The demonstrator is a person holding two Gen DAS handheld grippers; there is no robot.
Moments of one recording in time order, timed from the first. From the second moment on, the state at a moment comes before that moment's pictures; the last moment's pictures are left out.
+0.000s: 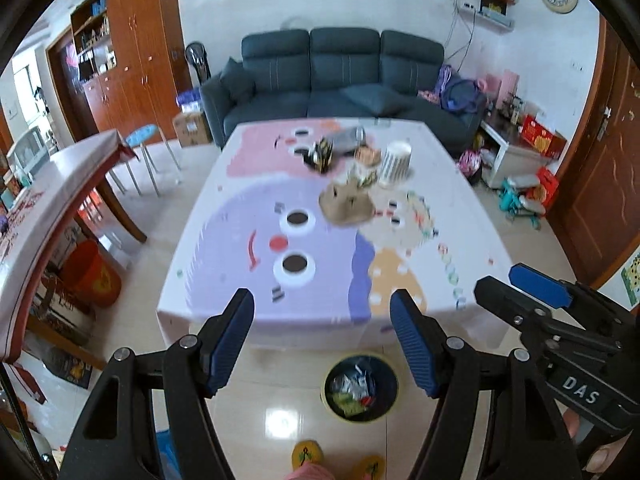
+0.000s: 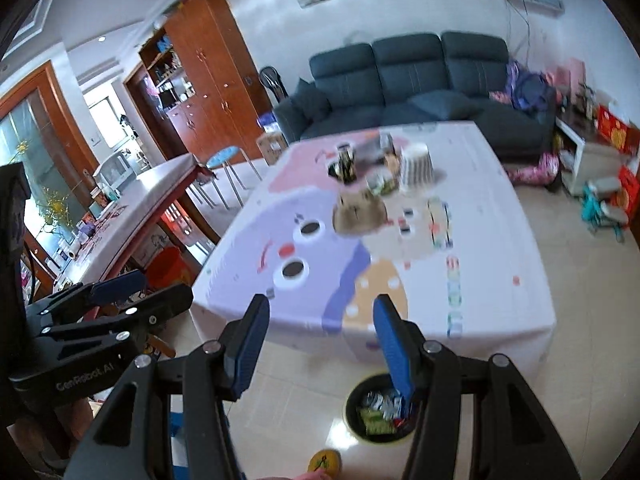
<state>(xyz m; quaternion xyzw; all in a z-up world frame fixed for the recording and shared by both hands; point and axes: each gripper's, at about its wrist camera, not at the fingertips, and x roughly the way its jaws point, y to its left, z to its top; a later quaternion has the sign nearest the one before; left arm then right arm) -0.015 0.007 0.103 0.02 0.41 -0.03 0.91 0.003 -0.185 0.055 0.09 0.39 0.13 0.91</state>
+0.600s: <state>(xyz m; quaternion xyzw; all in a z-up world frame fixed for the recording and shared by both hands) 0.121 0.022 0.087 0.00 0.43 -0.07 0.90 0.120 -0.184 0.033 0.09 0.42 0.09 0.90</state>
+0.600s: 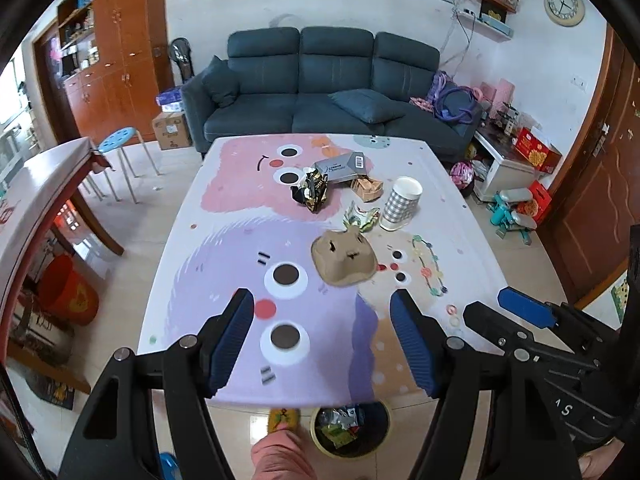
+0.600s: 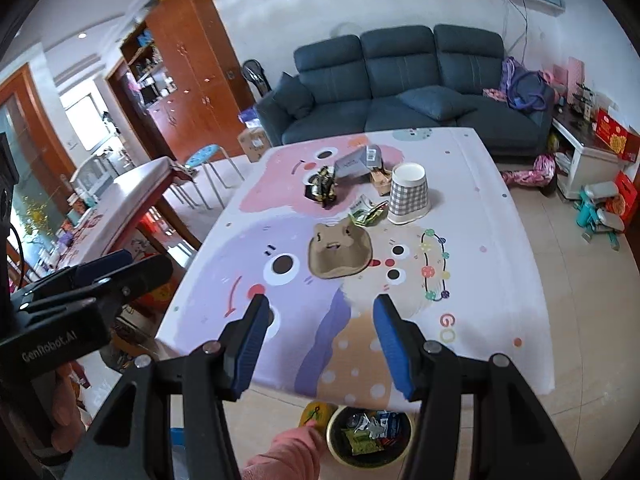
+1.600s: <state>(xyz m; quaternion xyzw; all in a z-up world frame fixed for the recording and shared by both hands) 0.391 0.070 -0.057 0.06 0.57 -0.19 0.80 0.333 -0.117 -0.123 0.02 0.59 0.01 0.80</state>
